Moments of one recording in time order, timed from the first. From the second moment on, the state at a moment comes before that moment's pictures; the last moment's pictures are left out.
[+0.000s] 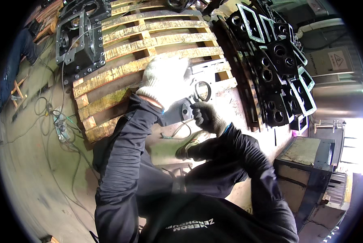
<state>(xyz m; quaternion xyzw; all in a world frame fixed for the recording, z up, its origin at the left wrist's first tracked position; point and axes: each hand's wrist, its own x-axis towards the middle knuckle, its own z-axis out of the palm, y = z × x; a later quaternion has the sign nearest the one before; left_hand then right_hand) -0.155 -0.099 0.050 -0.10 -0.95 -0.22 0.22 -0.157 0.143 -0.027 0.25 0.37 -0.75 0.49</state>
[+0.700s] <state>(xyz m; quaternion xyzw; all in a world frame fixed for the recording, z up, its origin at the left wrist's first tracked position) -0.161 -0.094 0.056 -0.11 -0.94 -0.22 0.23 -0.175 0.174 -0.080 -0.06 0.82 -0.52 0.24</state>
